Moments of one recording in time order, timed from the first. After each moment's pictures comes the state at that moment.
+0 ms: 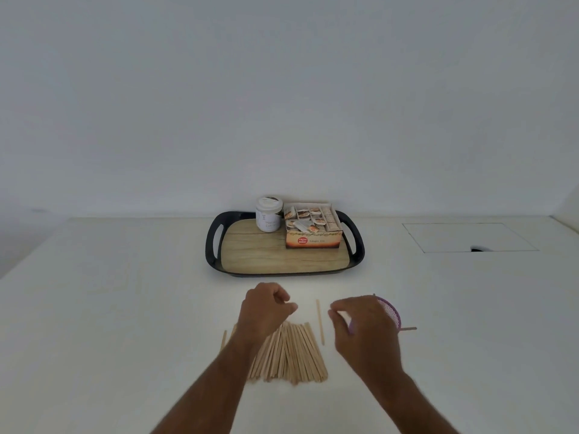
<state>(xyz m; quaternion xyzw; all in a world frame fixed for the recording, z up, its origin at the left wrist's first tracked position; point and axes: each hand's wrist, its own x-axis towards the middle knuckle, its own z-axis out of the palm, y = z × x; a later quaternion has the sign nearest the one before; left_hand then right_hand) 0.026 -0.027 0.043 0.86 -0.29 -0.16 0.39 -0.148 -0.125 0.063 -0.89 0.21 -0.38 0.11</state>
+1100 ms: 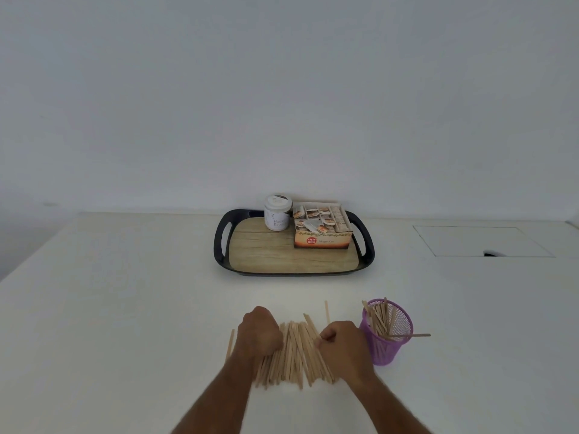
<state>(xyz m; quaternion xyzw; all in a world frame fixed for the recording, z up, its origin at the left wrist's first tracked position) 0.033 -0.010 0.005 0.91 -0.21 -0.26 0.25 -0.107 -0.122 0.005 -0.86 0.38 -0.09 0.32</state>
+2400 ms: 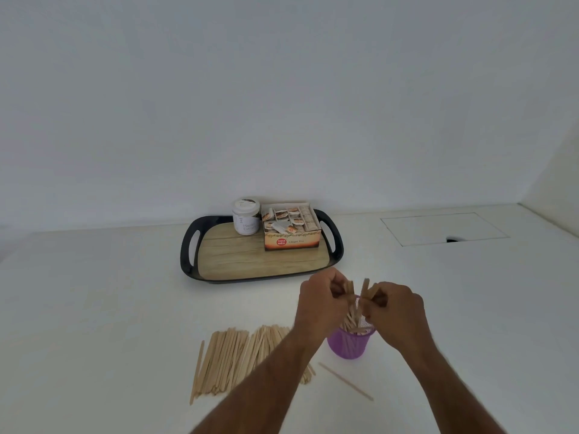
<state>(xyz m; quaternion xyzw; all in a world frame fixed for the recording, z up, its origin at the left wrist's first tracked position) -0.068 -0.114 0.084 0.73 -0.37 -0.20 0.54 -0.188 -0.198 0.091 -0.84 0.41 -0.24 0.26</state>
